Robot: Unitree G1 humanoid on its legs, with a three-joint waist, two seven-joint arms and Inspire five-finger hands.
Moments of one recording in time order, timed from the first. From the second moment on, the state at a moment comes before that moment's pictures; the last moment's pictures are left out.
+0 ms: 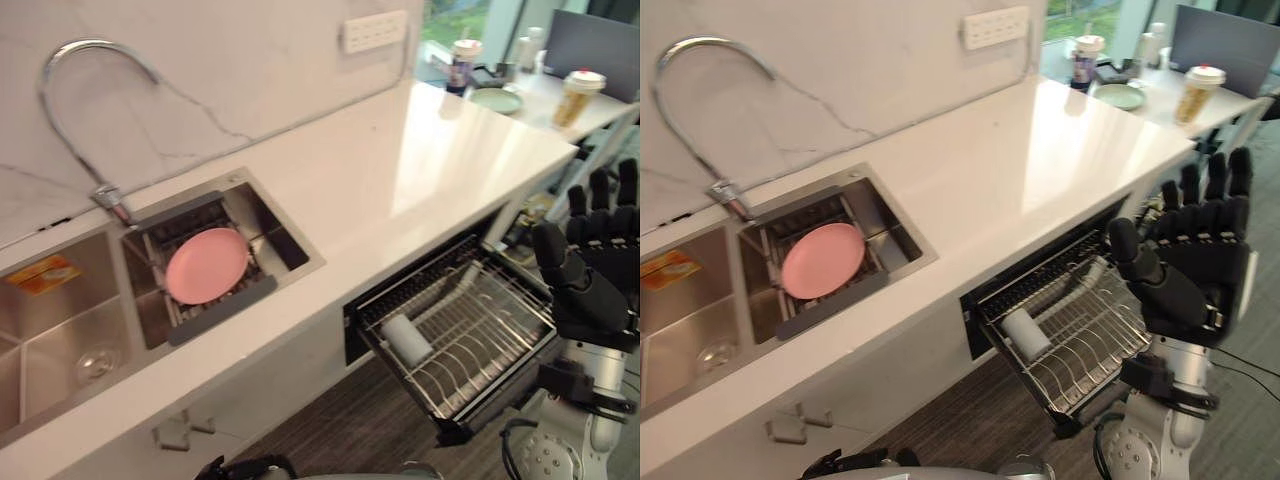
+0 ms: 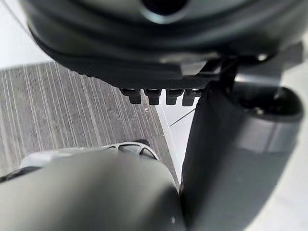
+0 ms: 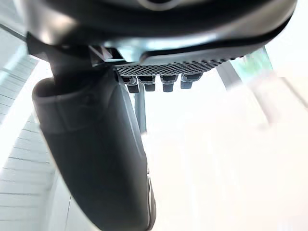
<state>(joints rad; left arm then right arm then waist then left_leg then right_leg) 0.16 0.15 0.03 0.95 -0.23 0.14 0.03 0.18 -0.14 -0.19 -0.39 0.77 -0.37 0.27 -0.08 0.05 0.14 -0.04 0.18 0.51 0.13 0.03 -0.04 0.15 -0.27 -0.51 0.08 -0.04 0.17</state>
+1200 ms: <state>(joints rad) 0.19 0.20 -0.01 0.92 -0.31 0.14 0.04 0.12 -0.16 -0.19 -0.16 0.75 -0.10 0.02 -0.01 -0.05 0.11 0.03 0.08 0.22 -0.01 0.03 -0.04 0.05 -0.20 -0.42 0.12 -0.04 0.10</state>
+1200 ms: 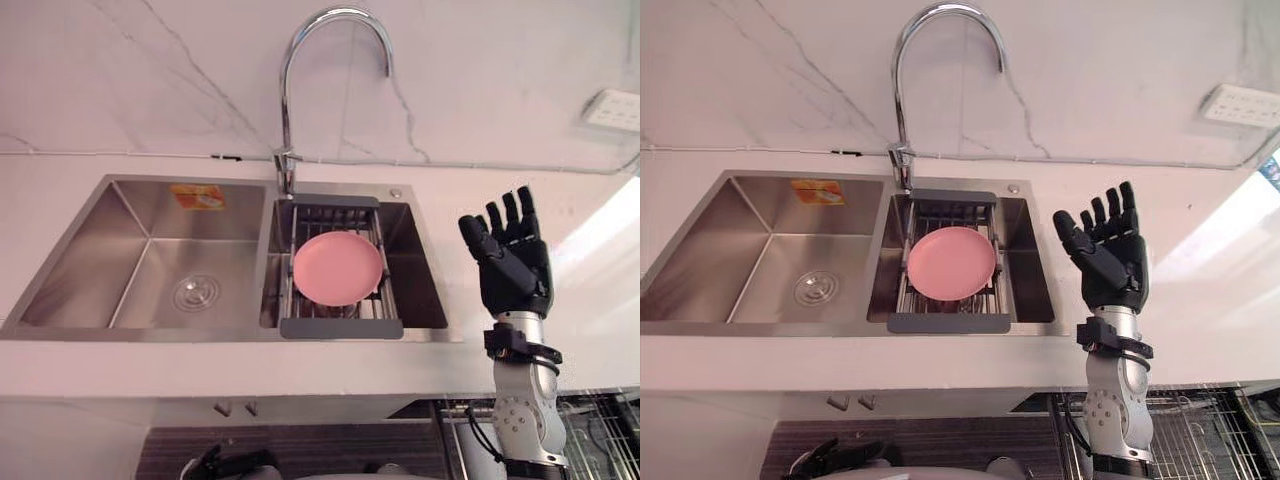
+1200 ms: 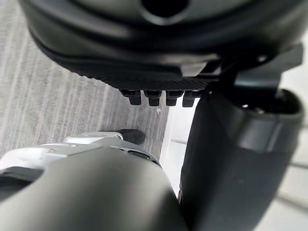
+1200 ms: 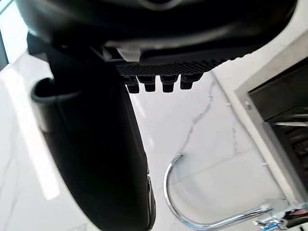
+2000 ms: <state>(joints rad) 0.20 0.19 0.04 0.94 -0.32 0.14 0.04 0.05 -0.38 0.00 -0.05 -0.08 -0.04 0.22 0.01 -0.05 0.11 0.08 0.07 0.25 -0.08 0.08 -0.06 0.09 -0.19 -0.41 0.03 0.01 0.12</state>
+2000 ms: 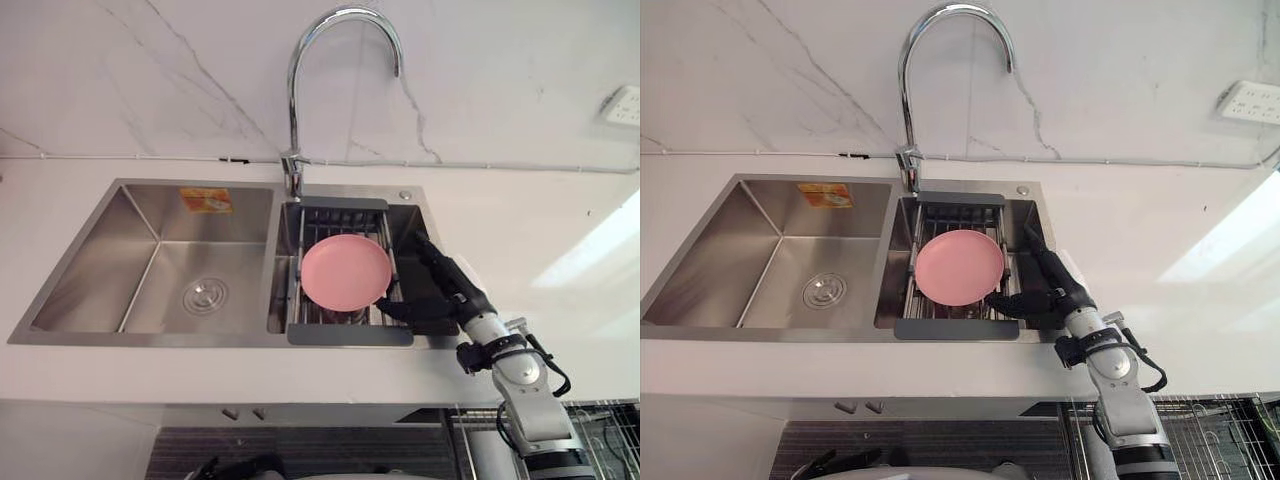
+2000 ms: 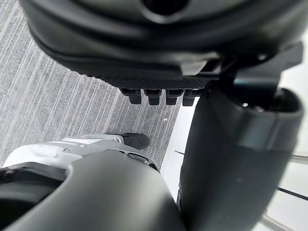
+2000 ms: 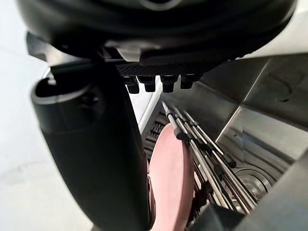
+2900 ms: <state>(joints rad) 0.18 0.21 0.05 0.90 -0.27 0.20 0.04 -0.16 -0.47 0.10 0.10 -0.59 -0.08 0.20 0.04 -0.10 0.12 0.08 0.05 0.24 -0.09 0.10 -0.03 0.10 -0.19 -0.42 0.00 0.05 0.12</state>
